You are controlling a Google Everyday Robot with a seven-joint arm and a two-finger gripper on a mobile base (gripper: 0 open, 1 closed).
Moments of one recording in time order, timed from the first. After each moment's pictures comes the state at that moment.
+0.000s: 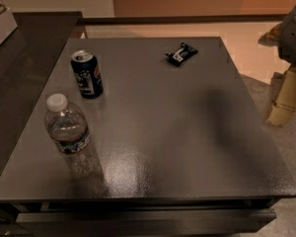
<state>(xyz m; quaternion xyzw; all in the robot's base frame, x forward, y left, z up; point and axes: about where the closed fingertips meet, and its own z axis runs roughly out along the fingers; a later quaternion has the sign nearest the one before) 0.438 -0.217 0.976 -0.60 0.78 -0.03 0.16</state>
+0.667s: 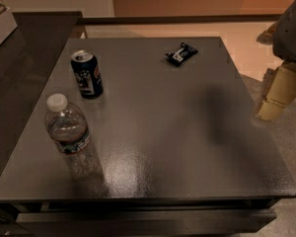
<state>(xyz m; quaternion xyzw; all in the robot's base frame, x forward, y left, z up) 0.449 -0.211 0.975 -0.58 0.79 -0.03 0.17</state>
